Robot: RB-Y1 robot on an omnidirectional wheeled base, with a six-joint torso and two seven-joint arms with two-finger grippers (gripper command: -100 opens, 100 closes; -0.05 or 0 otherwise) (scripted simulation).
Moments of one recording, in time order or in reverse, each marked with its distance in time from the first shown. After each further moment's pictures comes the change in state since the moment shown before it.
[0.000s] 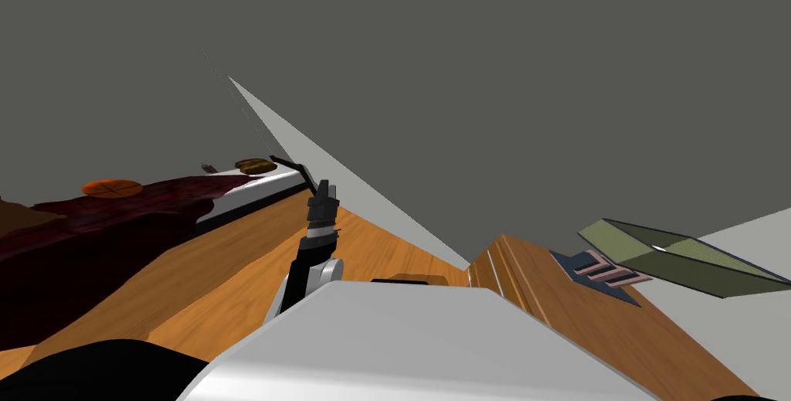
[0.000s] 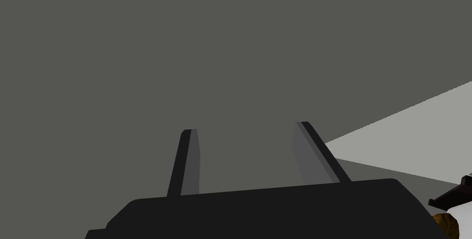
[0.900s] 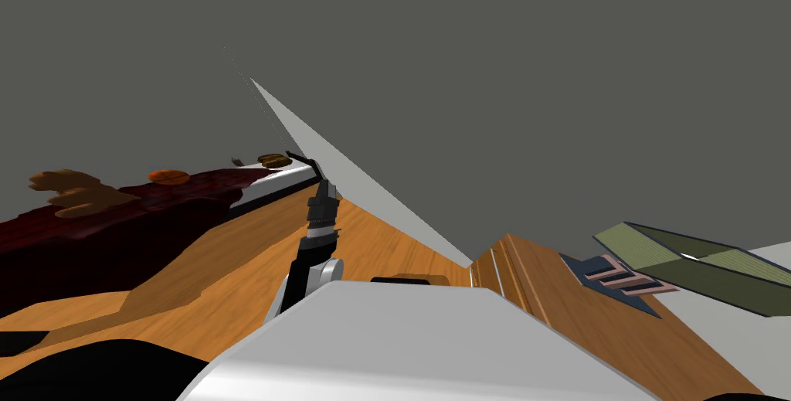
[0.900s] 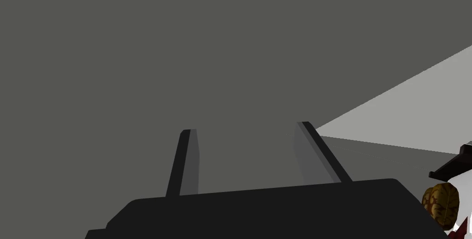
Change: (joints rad) left arm 0.000 0.000 0.000 0.000 0.000 0.000 0.000; right arm -0.067 0.000 0.039 -0.058 0.017 0.082 -0.099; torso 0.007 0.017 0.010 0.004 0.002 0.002
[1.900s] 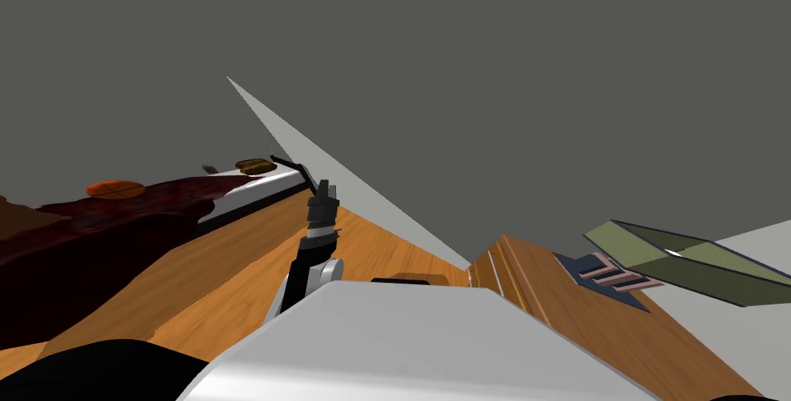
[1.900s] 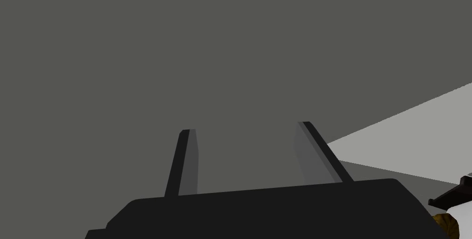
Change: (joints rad) left arm 0.000 0.000 0.000 0.000 0.000 0.000 0.000; right arm 0.058 0.002 -0.034 0.058 -0.015 -0.076 0.088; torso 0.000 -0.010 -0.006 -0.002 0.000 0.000
